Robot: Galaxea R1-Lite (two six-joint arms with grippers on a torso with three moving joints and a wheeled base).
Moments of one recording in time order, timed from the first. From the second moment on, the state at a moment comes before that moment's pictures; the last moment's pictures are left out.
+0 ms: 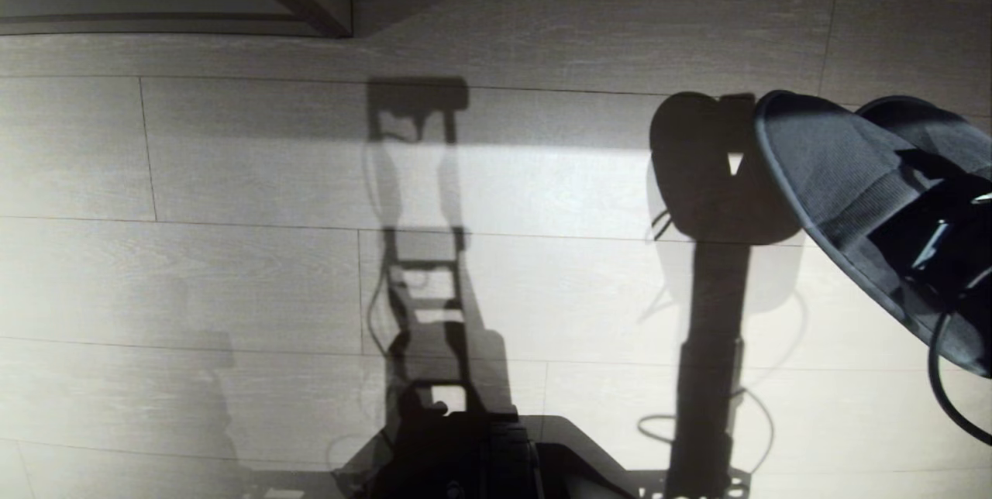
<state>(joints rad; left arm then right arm) 0.00 0.00 0.00 0.00 0.00 0.00 0.00 1.26 -0.51 -0.86 -0.04 -0.06</state>
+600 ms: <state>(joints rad) 0.00 0.00 0.00 0.00 0.00 0.00 -0.01 1.67 -0.81 -1.37 -0.05 -0.06</state>
